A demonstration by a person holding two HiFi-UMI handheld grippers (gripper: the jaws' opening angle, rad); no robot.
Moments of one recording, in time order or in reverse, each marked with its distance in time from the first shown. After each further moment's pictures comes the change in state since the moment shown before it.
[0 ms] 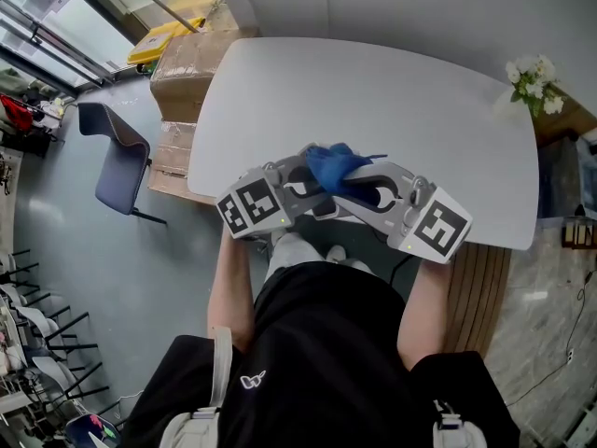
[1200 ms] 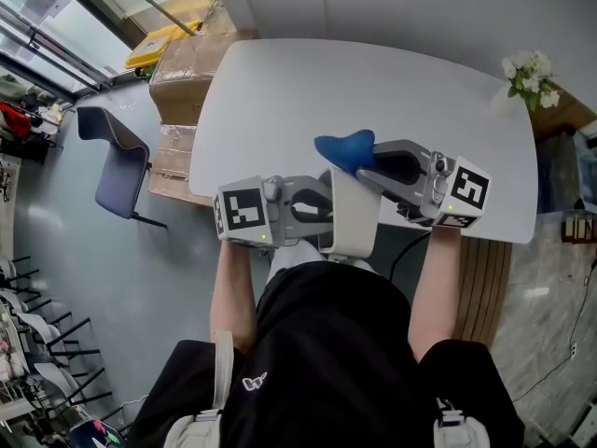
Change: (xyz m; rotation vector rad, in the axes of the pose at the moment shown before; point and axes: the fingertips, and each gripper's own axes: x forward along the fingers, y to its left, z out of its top) left arm -0.026 -0.076 0.054 -0.039 -0.279 -0.334; right arm -0.036 -0.030 0.018 0.207 -0.341 0.072
